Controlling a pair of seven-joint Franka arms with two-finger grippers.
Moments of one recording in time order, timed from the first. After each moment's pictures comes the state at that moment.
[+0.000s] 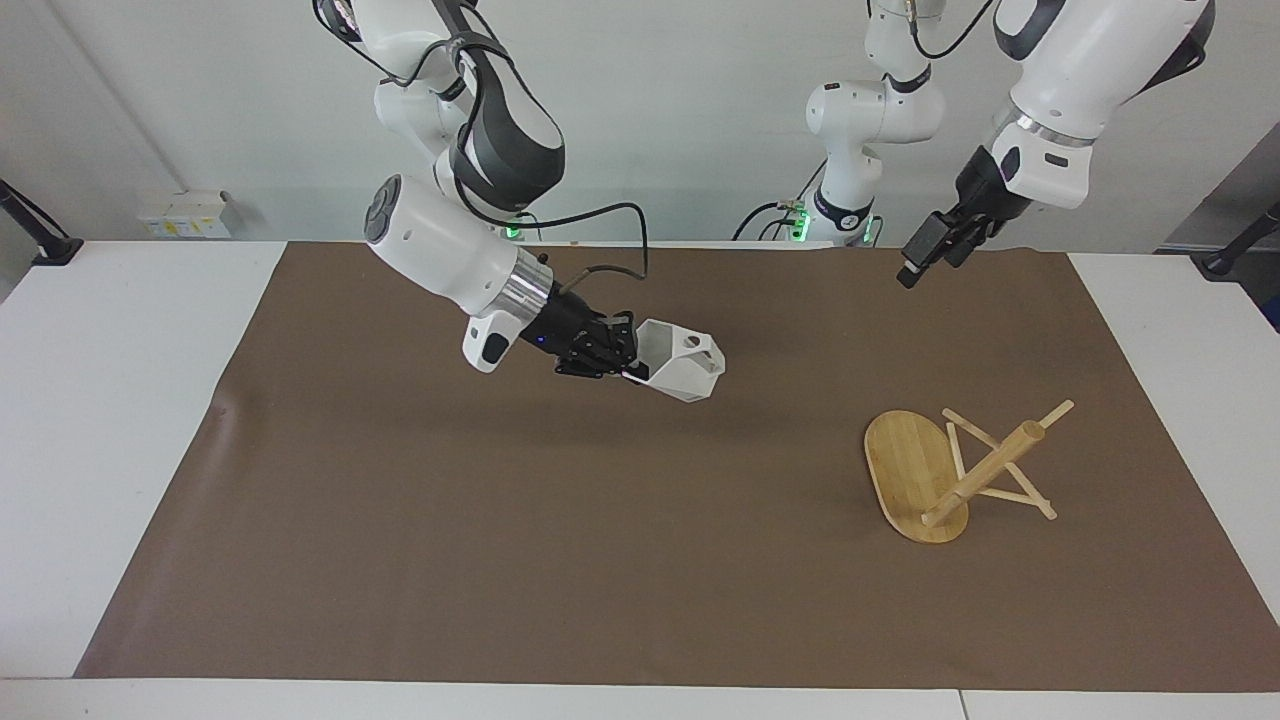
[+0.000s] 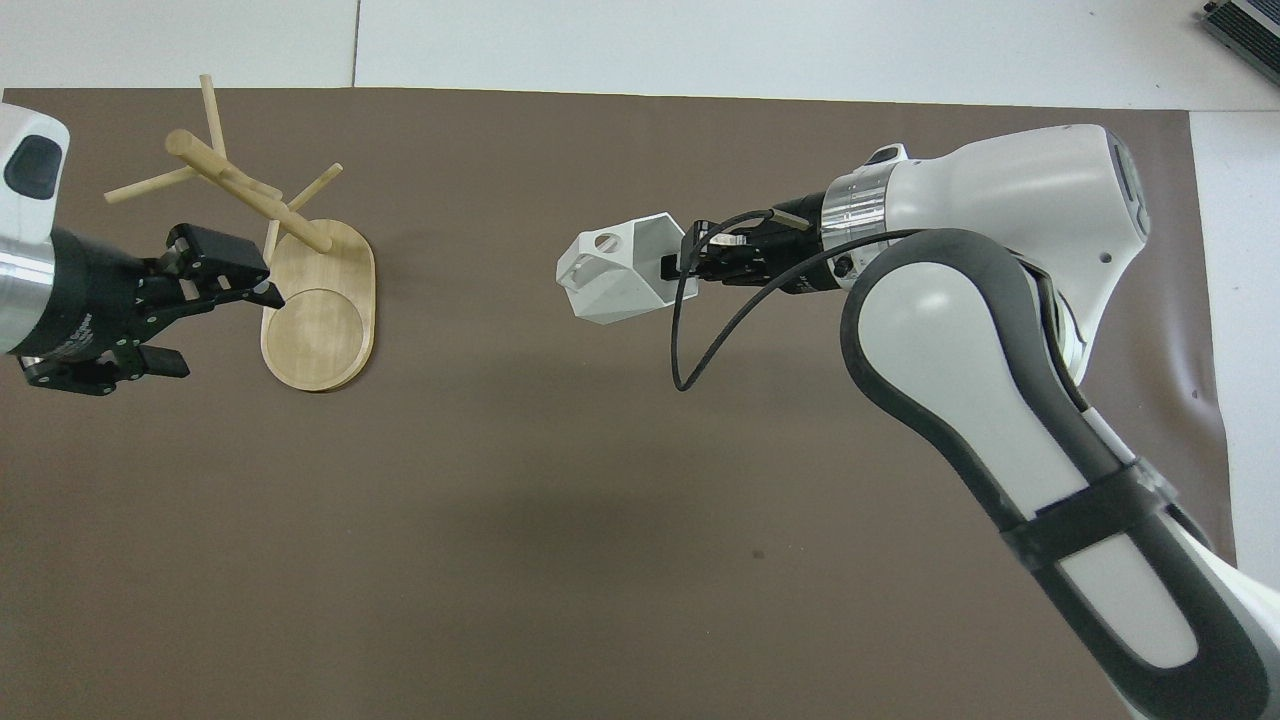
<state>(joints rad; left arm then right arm) -0.14 -0.07 -0.06 -1.66 -0.21 1.69 -0.78 0.04 0.28 0.34 -1.66 0.77 2.17 0.03</state>
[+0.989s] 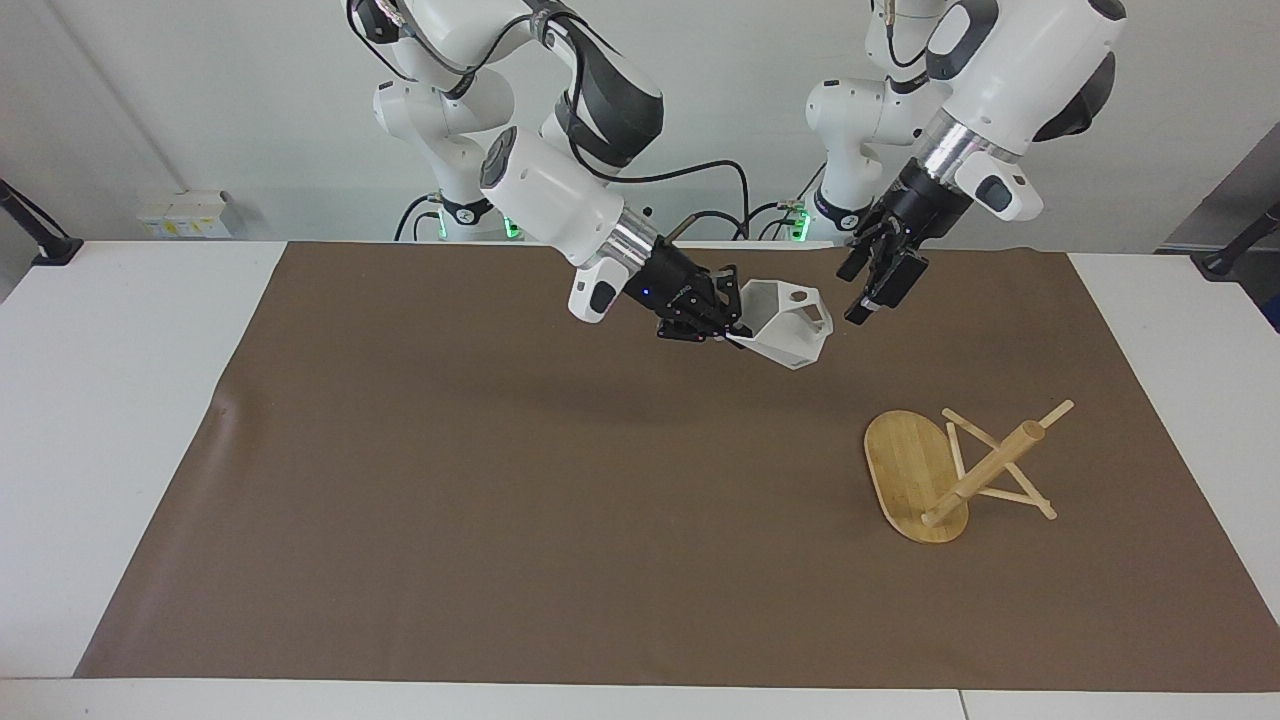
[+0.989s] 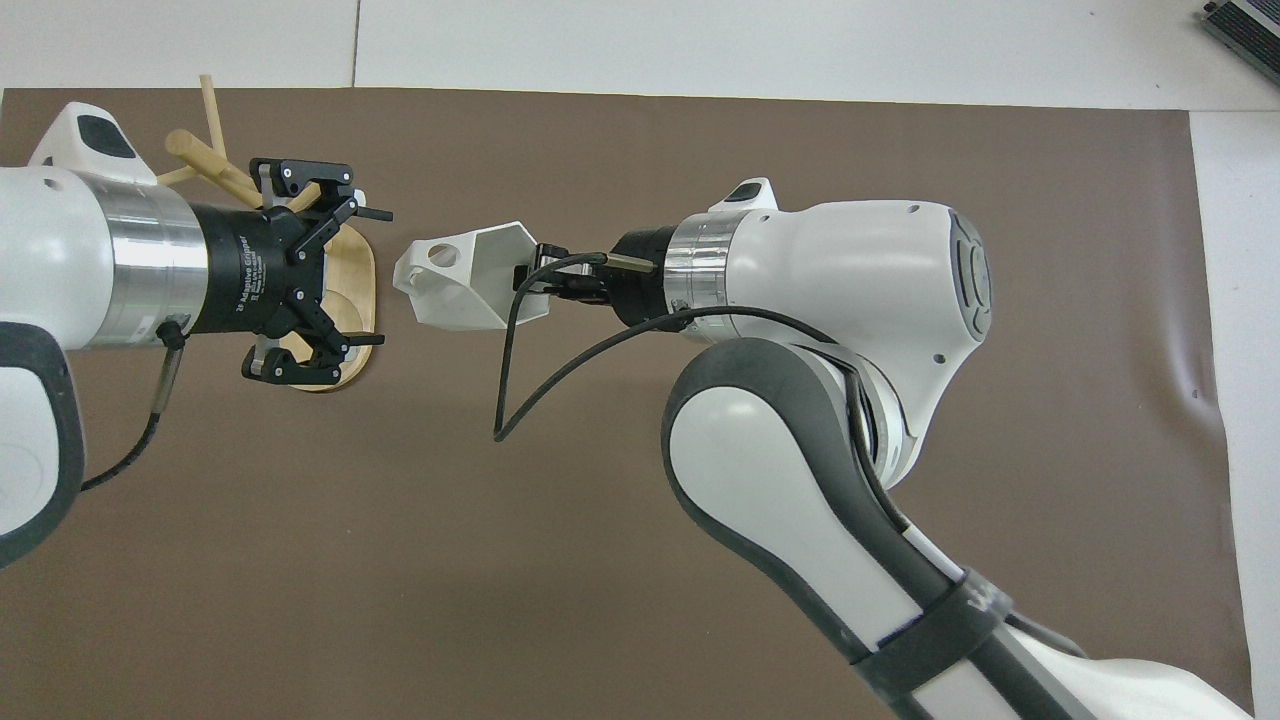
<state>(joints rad) -0.25 -0.07 -0.06 -1.76 -0.37 2.01 -1.57 0.20 0.28 0.38 -1.64 0.81 2.42 0.13</state>
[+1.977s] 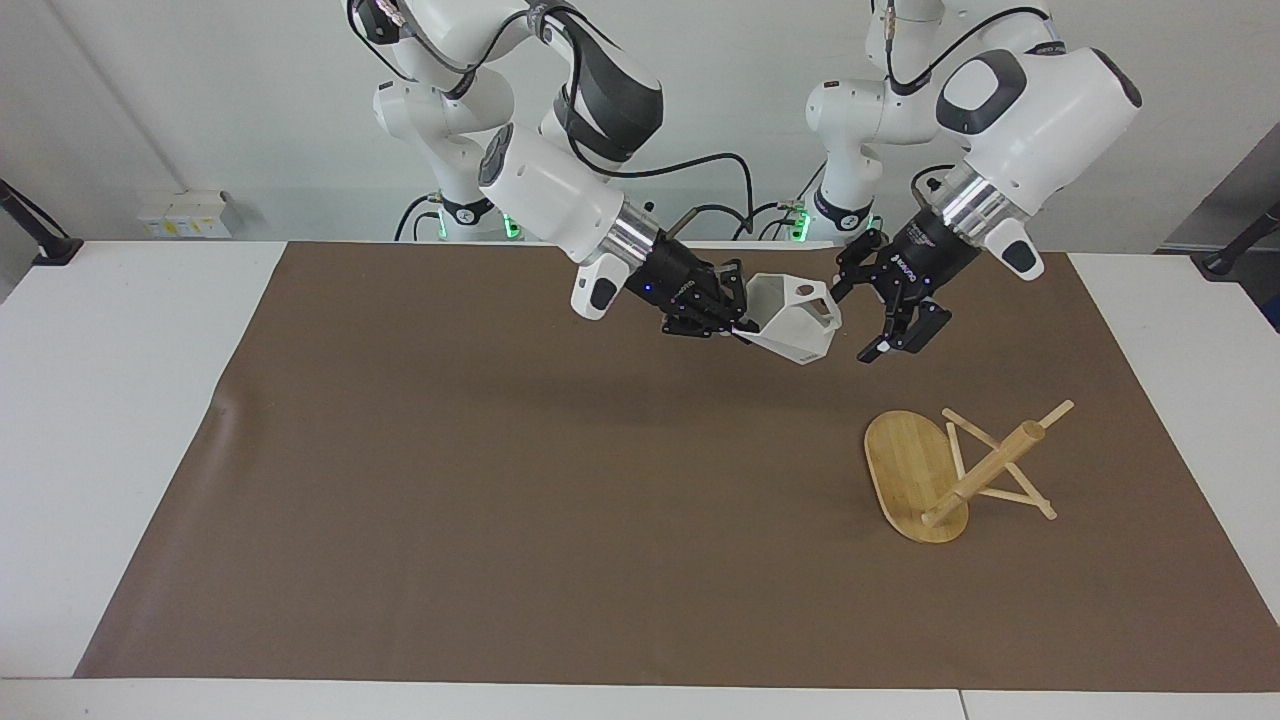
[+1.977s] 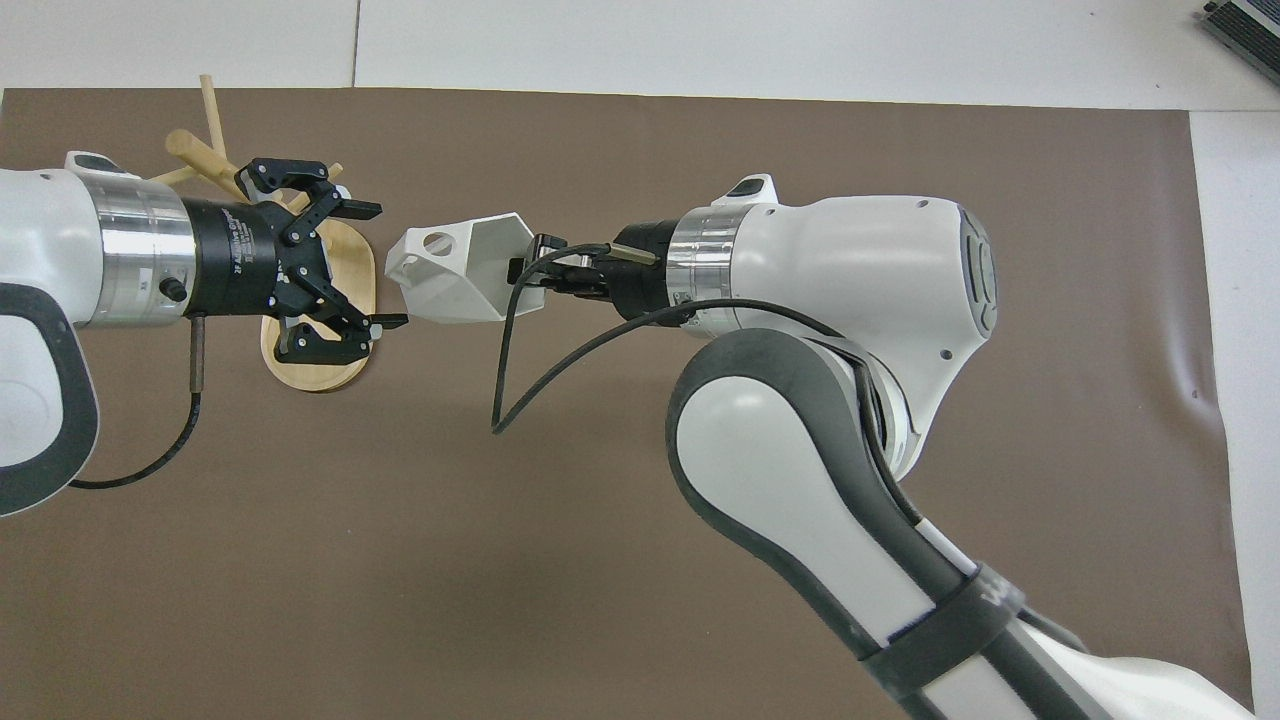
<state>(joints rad) -0.19 -0.01 -0.04 -1.83 -0.62 2.04 -1.72 0.20 0.28 0.38 -1.63 0.84 2.42 0.13</state>
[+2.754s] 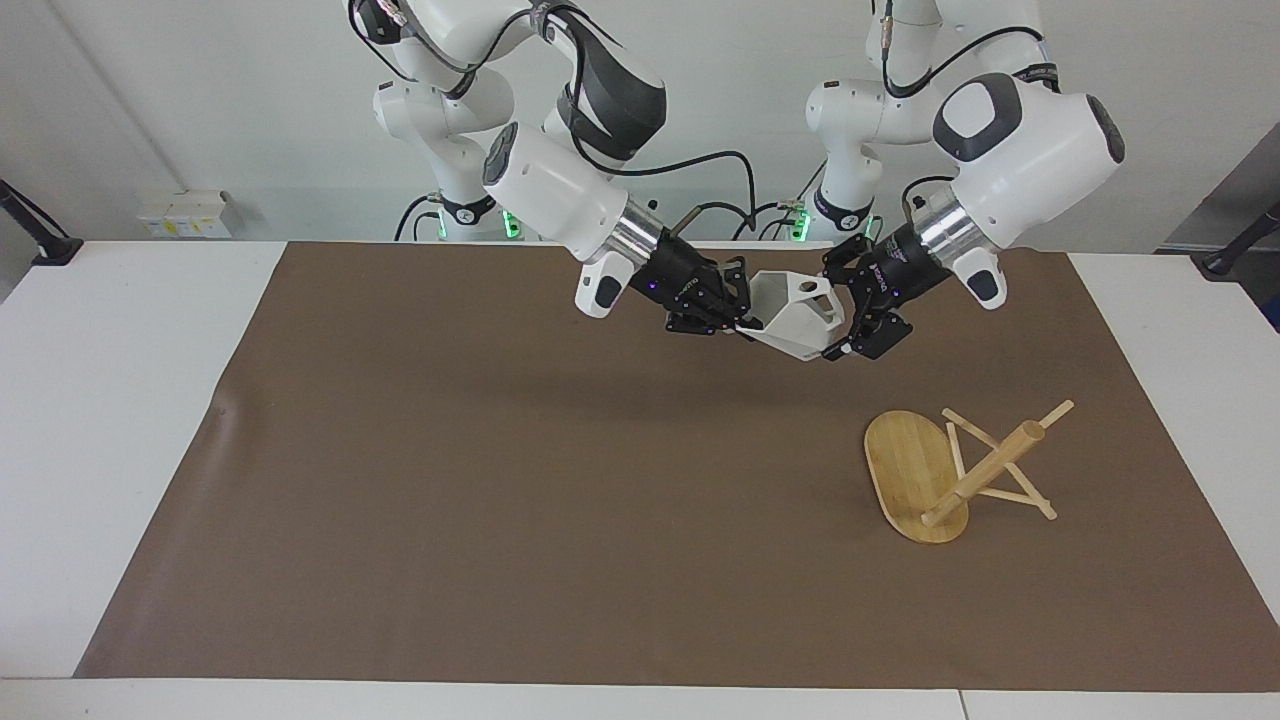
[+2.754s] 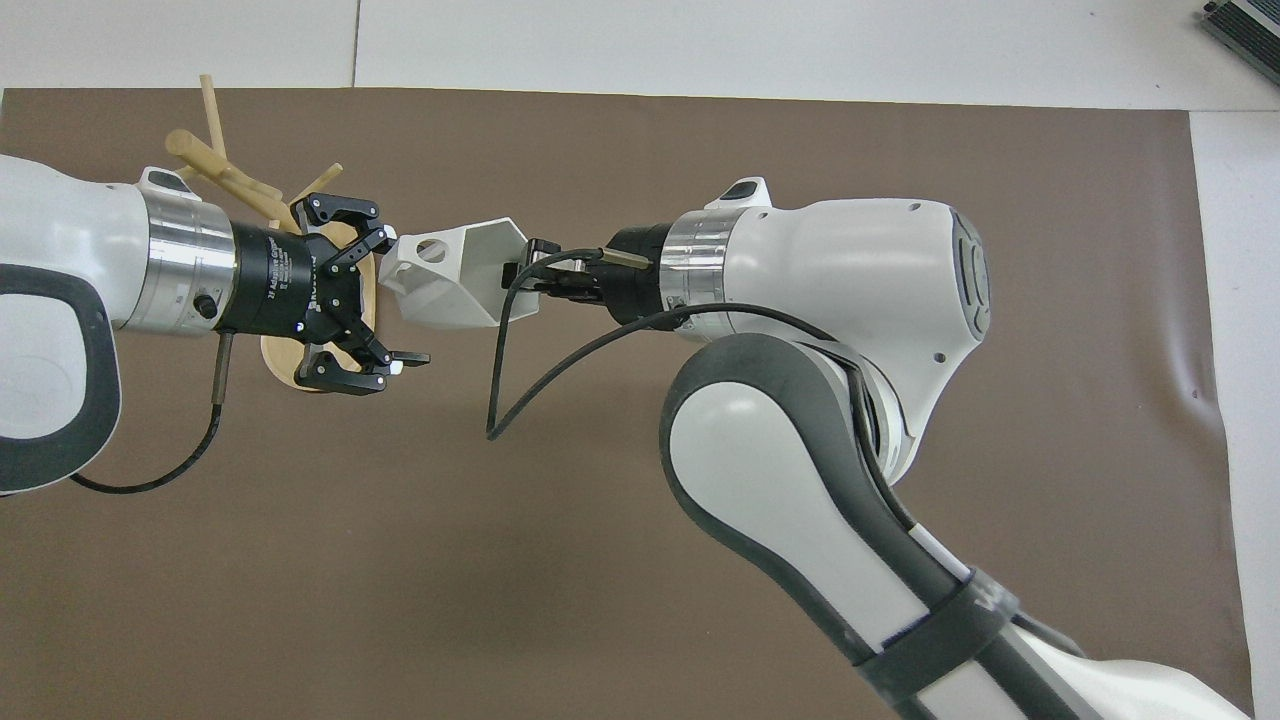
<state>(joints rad) -0.19 0.01 -0.04 -1.82 -0.67 1.94 -1.61 0.21 0.28 0.38 -1.63 0.84 2.41 0.13</state>
